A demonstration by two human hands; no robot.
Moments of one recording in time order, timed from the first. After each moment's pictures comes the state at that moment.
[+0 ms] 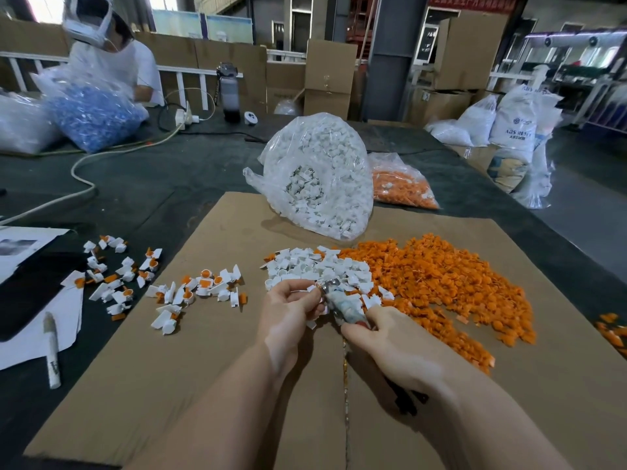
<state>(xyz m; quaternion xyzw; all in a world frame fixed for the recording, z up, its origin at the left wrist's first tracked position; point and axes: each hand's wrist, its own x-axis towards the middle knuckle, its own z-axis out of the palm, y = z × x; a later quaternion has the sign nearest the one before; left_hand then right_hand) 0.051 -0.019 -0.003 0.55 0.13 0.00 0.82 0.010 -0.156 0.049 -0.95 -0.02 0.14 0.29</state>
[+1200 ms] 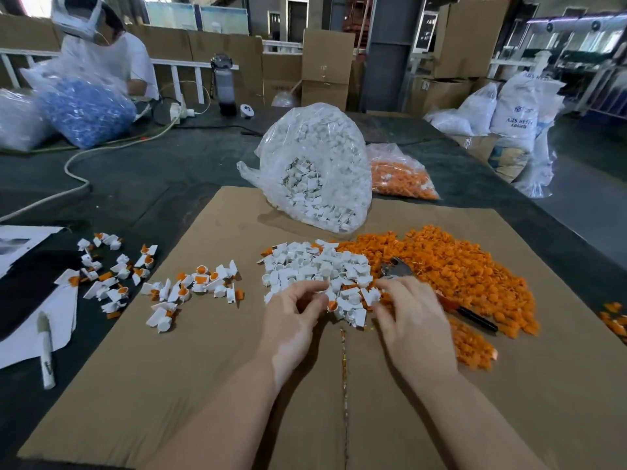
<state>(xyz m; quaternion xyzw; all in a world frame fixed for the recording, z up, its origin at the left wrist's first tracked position) 0.040 -0.018 -0.015 0.76 0.01 0.07 0.64 0.026 -0.179 -0.006 -0.94 -0.07 -0.28 0.15</state>
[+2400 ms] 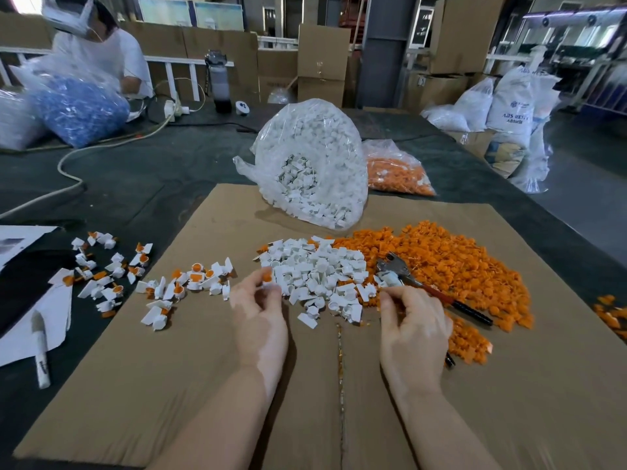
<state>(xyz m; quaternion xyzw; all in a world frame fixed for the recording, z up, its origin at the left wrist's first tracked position) 0.033 -0.010 -0.018 0.71 0.16 0.22 0.65 0.014 -0.162 -0.019 -0.87 0.07 -0.35 0.35</state>
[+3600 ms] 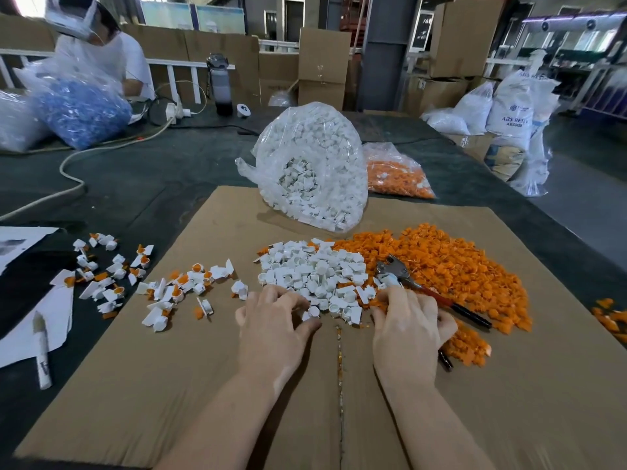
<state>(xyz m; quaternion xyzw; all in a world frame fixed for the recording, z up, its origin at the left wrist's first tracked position) 0.033 -0.006 -0.029 0.94 0.01 0.16 0.29 0.020 -0.158 -0.024 -0.93 0.09 -0.32 0.17</state>
